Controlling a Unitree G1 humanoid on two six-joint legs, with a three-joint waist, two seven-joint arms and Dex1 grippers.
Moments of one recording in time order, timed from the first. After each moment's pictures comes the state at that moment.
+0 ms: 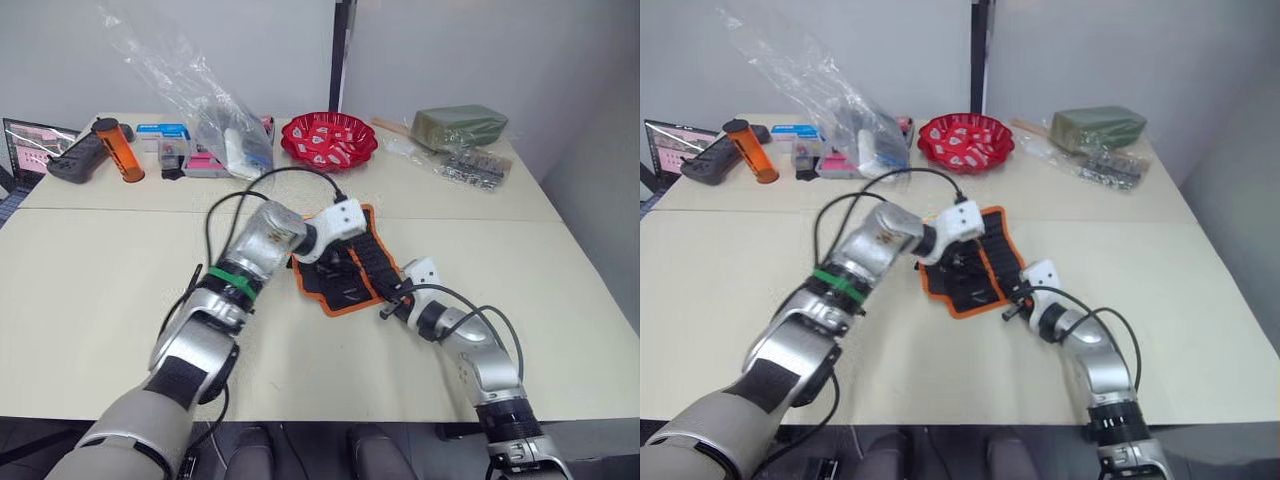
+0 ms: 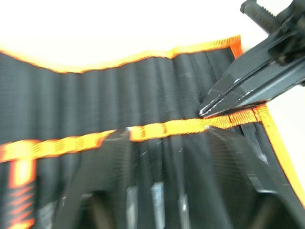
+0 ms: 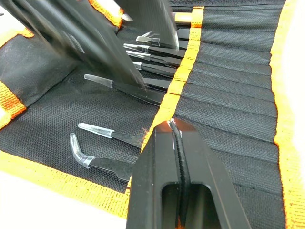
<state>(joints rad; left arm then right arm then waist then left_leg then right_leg) -1.01 0.33 -0.32 0.45 0.07 0.55 -1.12 -0.29 -0.31 0.08 0.12 0.21 0.20 0.63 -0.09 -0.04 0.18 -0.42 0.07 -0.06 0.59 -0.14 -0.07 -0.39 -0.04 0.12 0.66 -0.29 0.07</state>
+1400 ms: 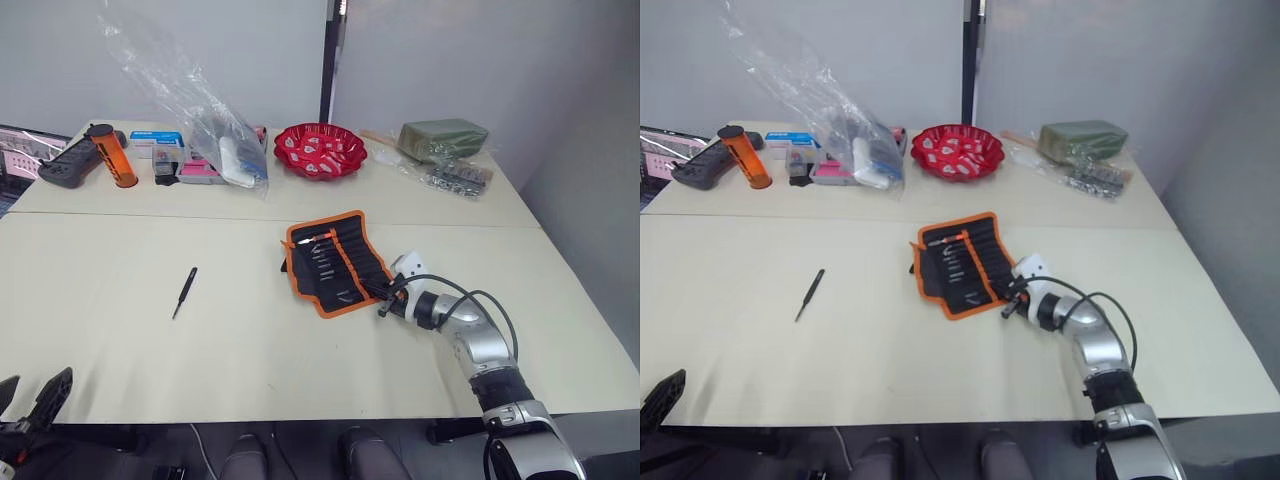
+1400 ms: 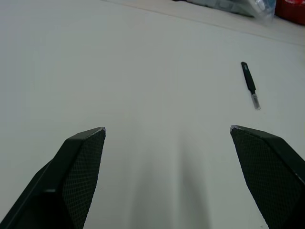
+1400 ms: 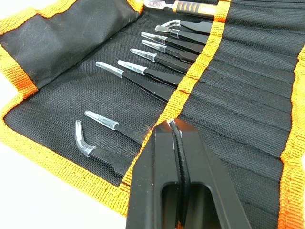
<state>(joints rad) 0.50 0.30 1.09 -0.41 -0.61 0.55 -0.80 -0.44 -0.34 0.10 0.39 0.18 0.13 0.81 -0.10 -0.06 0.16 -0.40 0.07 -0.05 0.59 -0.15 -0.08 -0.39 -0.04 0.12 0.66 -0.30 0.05</state>
